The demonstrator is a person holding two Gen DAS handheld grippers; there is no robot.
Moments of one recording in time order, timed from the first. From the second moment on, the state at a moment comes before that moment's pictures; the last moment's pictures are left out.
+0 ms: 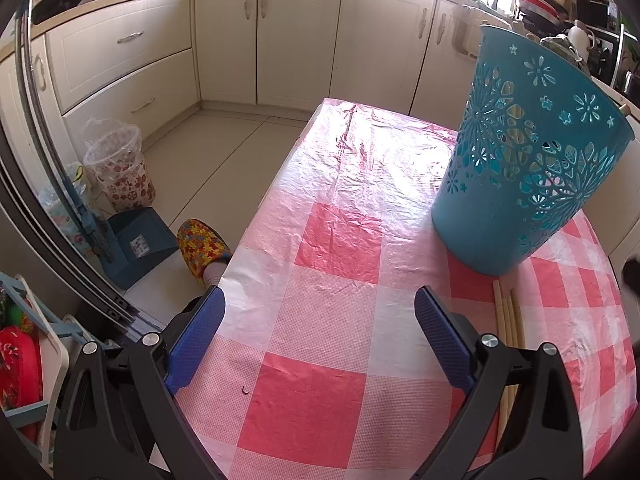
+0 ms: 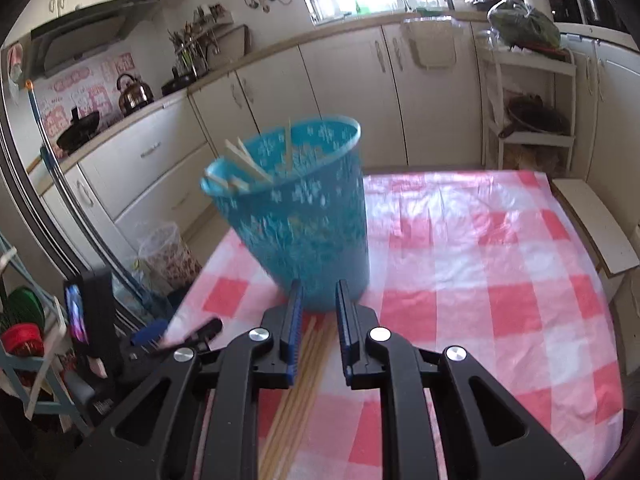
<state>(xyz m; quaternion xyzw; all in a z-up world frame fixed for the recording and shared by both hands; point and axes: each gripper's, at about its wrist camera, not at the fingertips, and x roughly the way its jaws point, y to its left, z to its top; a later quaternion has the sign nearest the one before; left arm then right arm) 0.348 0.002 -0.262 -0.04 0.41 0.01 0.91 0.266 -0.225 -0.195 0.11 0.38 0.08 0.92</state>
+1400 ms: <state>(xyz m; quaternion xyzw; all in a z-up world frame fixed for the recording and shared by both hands) 0.339 -0.061 -0.263 0.02 0.44 -0.11 0.89 0.255 -0.225 -0.259 0.08 0.45 0.08 0.88</state>
